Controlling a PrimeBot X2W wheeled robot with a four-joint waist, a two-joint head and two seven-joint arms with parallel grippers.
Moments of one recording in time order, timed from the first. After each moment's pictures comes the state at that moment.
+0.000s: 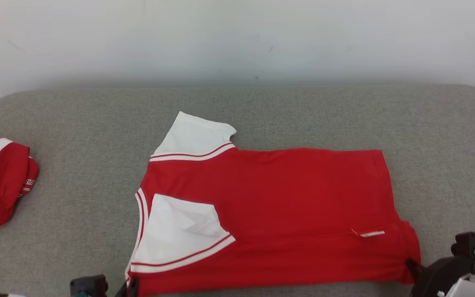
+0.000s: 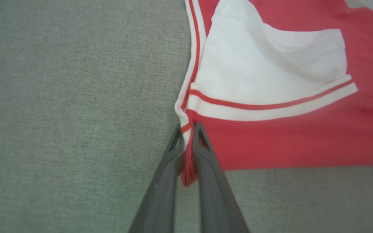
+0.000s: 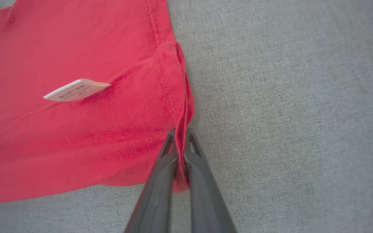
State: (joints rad) left arm -0.13 0.45 -0.61 0.22 -0.85 0.31 0.03; right arm -0.01 -0.05 -0.28 0.07 0.25 0.13 0.67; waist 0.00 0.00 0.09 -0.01
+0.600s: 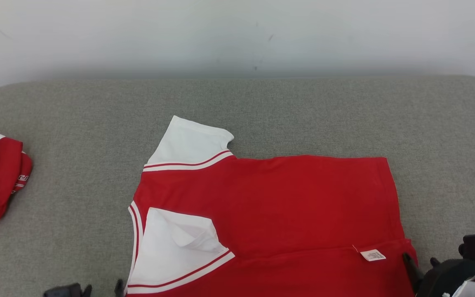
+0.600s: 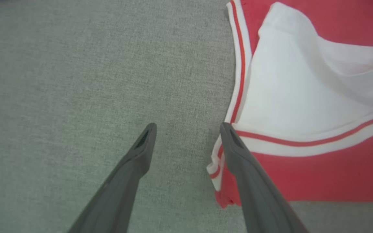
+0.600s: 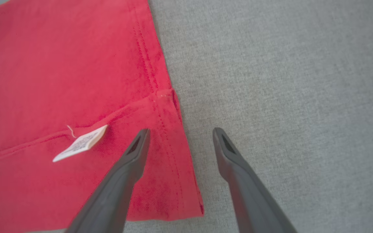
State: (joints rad) left arm -0.03 0.50 -0.57 0.14 -0.86 0.39 -0.02; right arm 0.05 -0.05 -0.28 0.05 0.26 0.13 0.61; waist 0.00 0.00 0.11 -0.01
